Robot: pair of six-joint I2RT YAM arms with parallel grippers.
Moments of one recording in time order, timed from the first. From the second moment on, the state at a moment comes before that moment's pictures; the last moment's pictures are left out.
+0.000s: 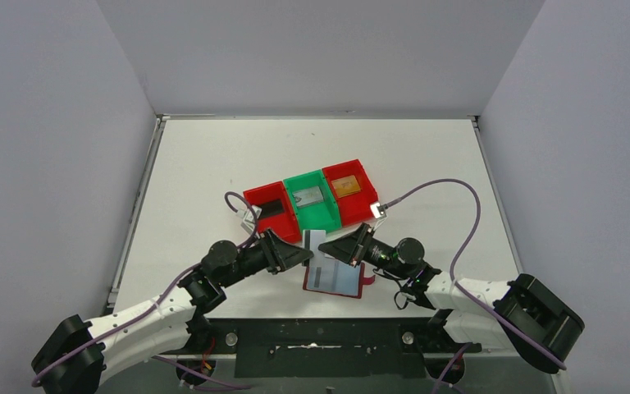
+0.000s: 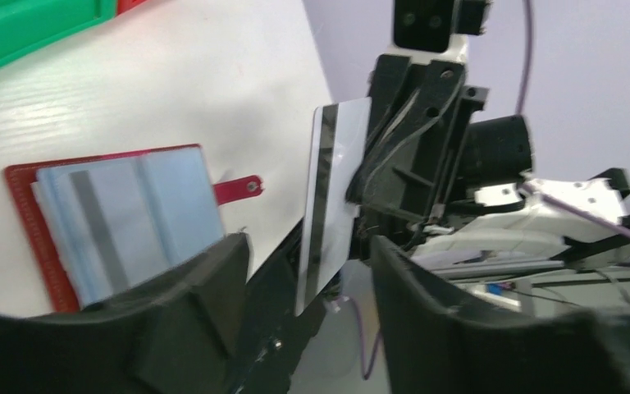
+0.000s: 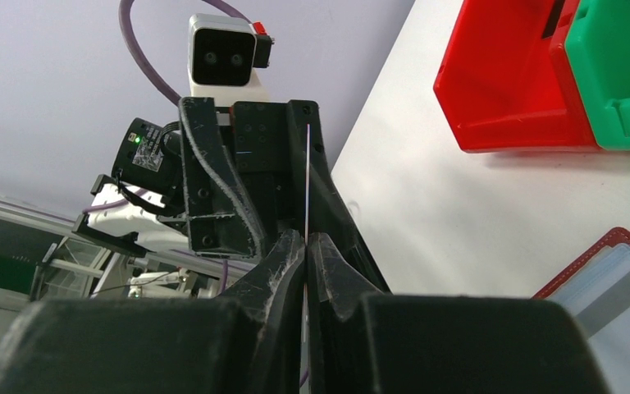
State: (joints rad) left arm -0.83 0.81 0.23 0.49 0.19 -1.15; right arm 0.77 1.13 0.18 1.02 -0.34 1.14
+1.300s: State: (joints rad) left arm -0.22 0.64 0.67 -0.51 -0.24 -0.60; right arm 0.86 0.94 0.57 0.12 0.07 0.27
